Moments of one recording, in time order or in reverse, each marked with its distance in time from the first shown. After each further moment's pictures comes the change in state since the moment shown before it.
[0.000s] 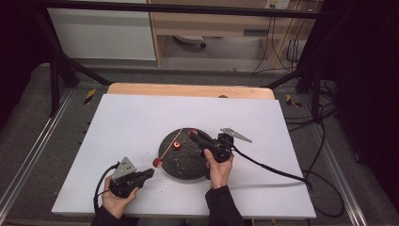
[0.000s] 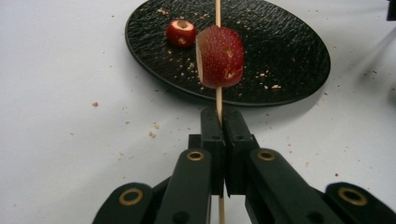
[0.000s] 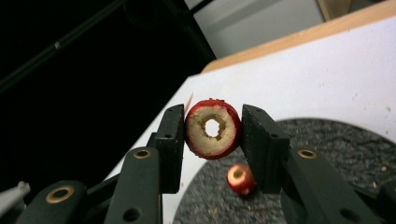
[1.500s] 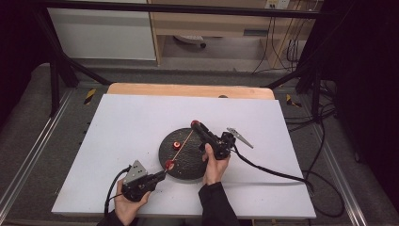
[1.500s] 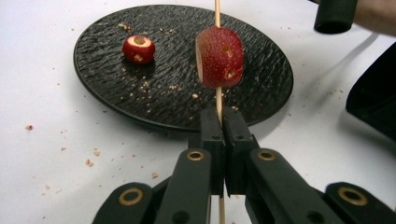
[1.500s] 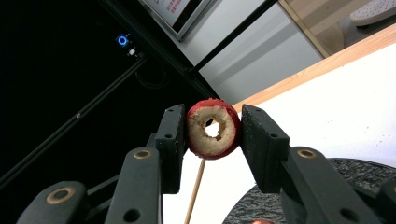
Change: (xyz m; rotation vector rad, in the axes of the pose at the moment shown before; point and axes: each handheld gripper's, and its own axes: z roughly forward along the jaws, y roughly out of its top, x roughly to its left) left arm -0.030 0.005 0.017 -0.056 -0.033 -0.029; right arm -0.006 -0.004 0.008 -0.227 0.033 0.138
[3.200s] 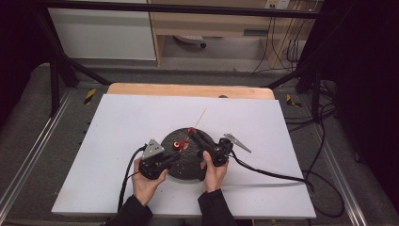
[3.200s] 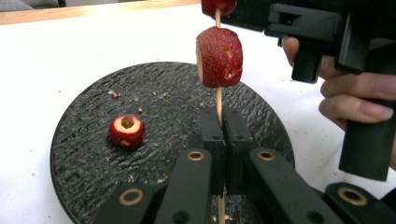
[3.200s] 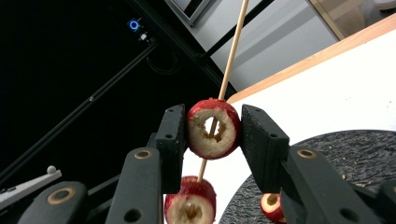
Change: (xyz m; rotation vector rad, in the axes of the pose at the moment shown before) left arm -0.002 0.062 0.041 -0.033 0.003 -0.038; right arm 0.004 -0.015 -0.009 0.061 0.050 -0.004
